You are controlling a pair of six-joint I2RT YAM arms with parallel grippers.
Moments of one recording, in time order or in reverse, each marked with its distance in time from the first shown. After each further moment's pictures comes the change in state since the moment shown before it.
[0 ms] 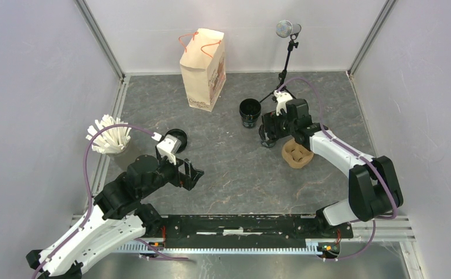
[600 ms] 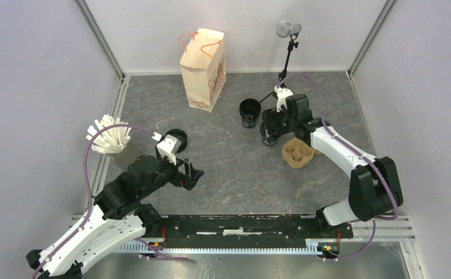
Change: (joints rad) left arm 0.000 0.003 0.000 0.000 0.000 0.000; right arm 0.000 0.000 0.087 -0.115 0.018 0.006
